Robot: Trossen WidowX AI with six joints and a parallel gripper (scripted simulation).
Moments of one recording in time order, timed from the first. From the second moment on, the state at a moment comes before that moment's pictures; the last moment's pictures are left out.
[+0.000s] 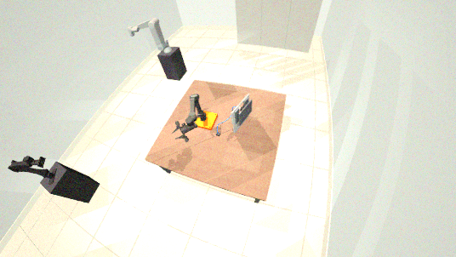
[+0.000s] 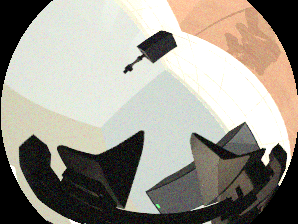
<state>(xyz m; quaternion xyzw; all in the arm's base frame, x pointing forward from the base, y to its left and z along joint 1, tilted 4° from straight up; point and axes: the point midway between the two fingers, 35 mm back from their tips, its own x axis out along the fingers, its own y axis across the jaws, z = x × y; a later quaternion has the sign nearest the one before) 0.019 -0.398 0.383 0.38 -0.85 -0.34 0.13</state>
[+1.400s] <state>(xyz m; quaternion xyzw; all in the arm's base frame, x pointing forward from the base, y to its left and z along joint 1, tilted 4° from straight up) 0.277 0.091 0.251 0.69 -0.03 -0.01 0.72</state>
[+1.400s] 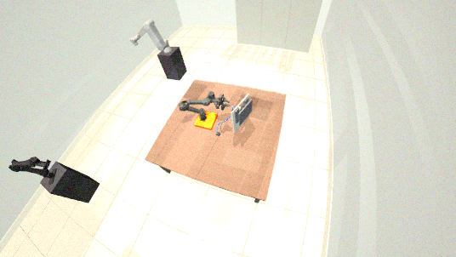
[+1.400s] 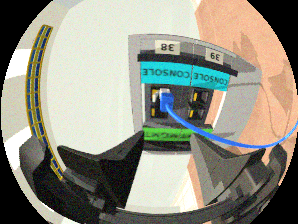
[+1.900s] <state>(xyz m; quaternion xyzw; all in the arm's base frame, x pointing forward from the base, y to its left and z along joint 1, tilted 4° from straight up) 0.327 0.079 0.251 0.69 -0.03 -0.01 0.73</state>
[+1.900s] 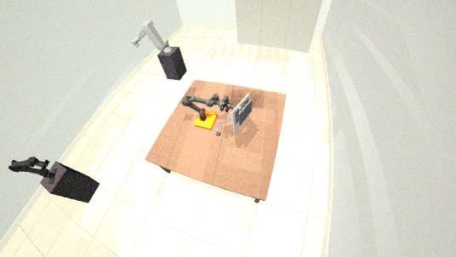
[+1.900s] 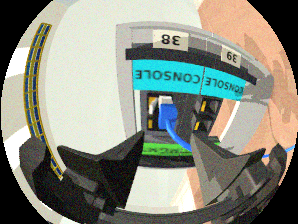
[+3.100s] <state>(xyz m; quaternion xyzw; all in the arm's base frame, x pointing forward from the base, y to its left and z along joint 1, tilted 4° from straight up) 0.378 0.065 0.257 0.68 -0.03 0.00 0.73</state>
